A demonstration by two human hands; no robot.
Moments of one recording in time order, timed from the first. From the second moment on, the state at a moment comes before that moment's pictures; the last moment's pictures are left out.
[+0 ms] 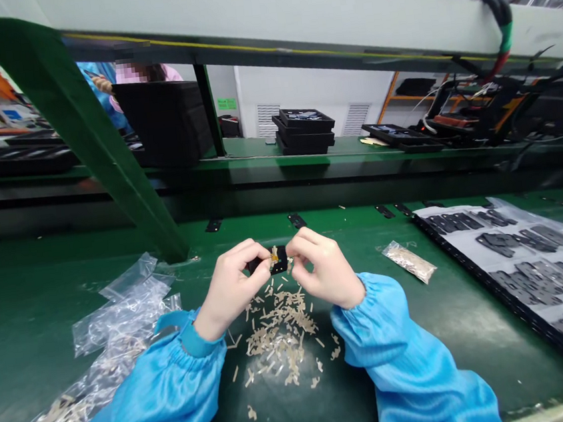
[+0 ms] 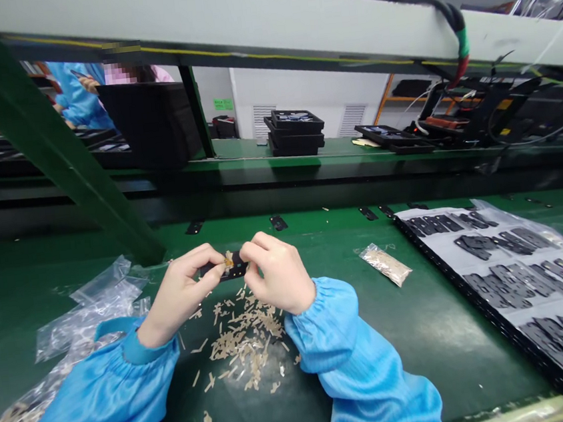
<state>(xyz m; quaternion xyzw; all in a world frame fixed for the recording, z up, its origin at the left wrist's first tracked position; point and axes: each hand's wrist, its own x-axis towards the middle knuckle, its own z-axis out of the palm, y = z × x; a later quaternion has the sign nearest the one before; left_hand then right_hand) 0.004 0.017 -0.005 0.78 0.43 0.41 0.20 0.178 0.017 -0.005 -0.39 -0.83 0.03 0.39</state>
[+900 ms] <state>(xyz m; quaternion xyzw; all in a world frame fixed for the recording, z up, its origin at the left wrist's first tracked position) -0.002 0.015 0.006 0.79 0.40 0.39 0.24 0.182 0.021 0.002 -0.33 -0.80 0.17 0.46</state>
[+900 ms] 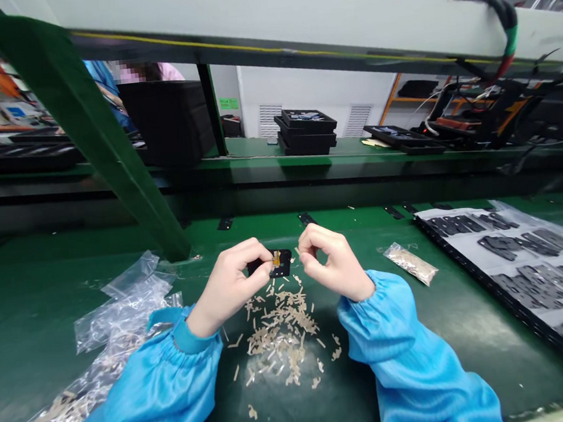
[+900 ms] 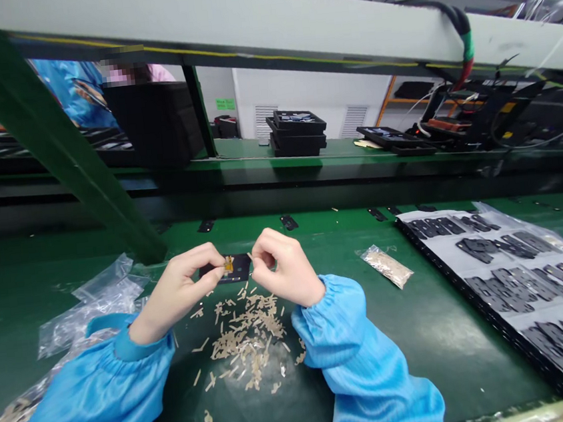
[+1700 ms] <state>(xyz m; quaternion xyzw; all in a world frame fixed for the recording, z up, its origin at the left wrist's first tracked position) -0.004 0.017 0.005 0.61 0.33 0.38 0.61 0.174 0.011 -0.002 -0.25 -0.85 -0.06 0.46</state>
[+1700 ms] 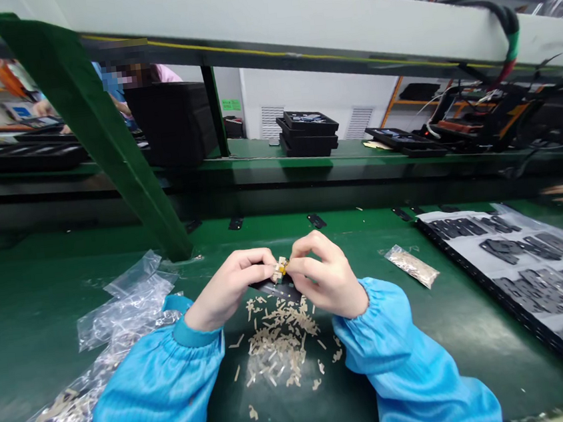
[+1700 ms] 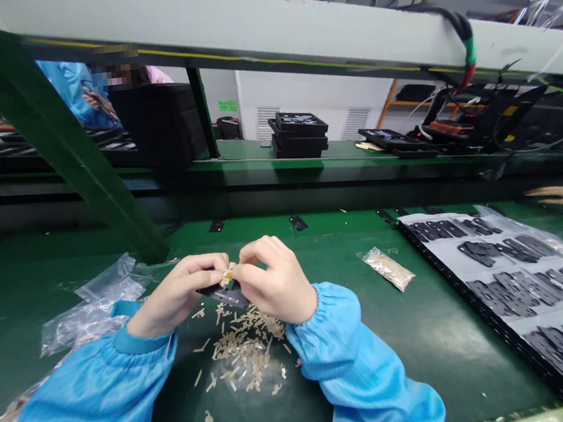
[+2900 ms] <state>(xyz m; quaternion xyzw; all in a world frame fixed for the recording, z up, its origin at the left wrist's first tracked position) 0.024 0.002 -0.013 0.61 0.38 0.56 0.41 0.156 0.009 -0.017 -0.39 -0.63 0.32 0.59</state>
